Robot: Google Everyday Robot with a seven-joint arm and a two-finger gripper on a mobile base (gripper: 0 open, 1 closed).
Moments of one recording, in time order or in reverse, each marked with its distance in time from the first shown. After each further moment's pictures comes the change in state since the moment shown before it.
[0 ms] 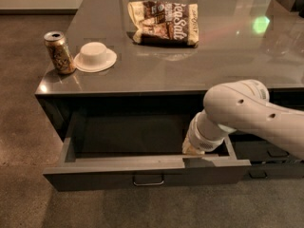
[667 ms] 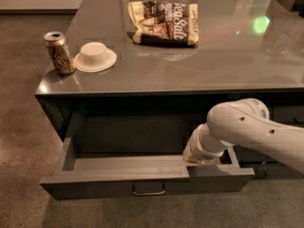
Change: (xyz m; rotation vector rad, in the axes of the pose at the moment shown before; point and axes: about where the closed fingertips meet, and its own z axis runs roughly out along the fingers) arm 0.017 0.008 0.035 0.026 -0.038 0.004
